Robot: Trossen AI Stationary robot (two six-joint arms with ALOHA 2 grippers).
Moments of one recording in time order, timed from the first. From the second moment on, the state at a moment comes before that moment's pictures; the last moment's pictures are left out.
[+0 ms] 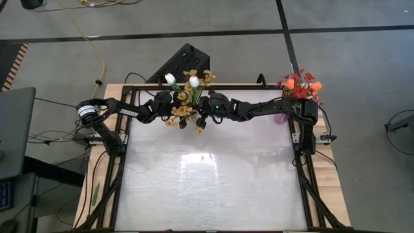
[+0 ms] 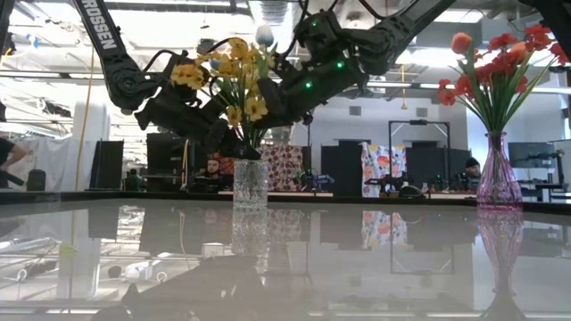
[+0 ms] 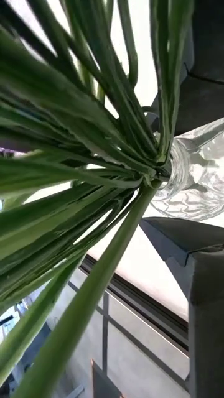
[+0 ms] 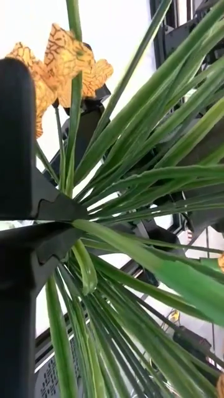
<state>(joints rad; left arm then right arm) 0.58 1.64 0.56 0.69 0.26 0.30 -0.26 1.92 1.25 0.27 0.13 -0.03</state>
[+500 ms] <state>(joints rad) 0.58 1.58 0.56 0.65 0.24 0.35 -0.26 1.80 1.25 0.07 0.13 -0.06</state>
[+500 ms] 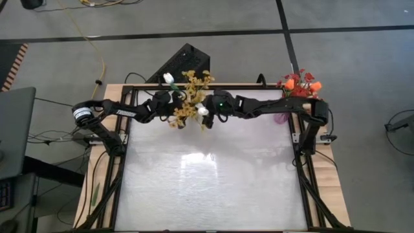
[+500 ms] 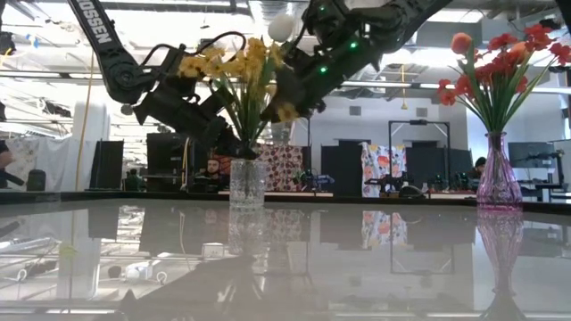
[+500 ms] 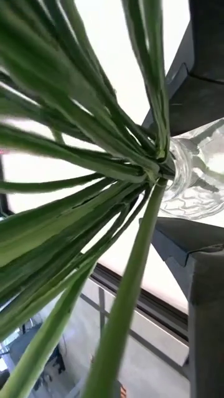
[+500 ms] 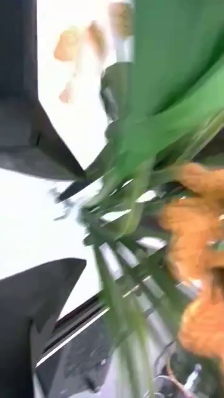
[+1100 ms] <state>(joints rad) 0.58 1.32 0.56 0.41 0.23 0.40 -0.27 1.57 1.25 -0.17 0.10 -0.08</state>
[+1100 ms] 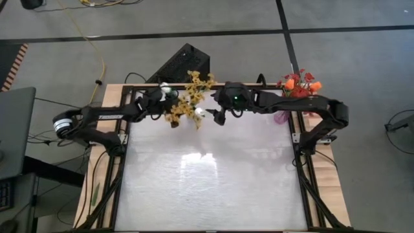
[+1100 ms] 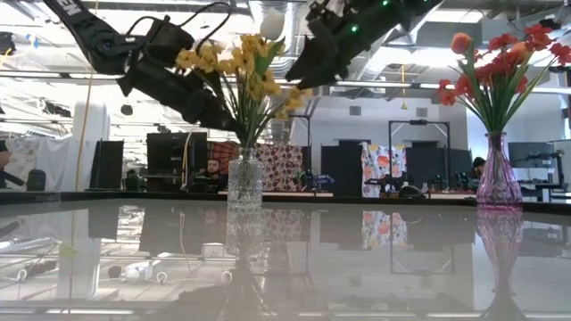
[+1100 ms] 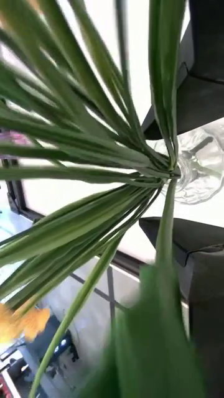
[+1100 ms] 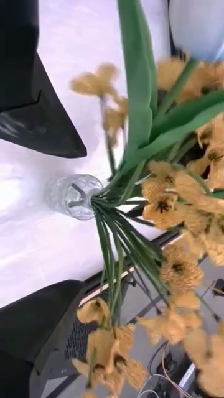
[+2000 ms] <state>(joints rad) 0.57 0.87 0.56 -0.18 0.03 0.41 -0.27 1.52 1.25 -0.34 0.08 -0.07</state>
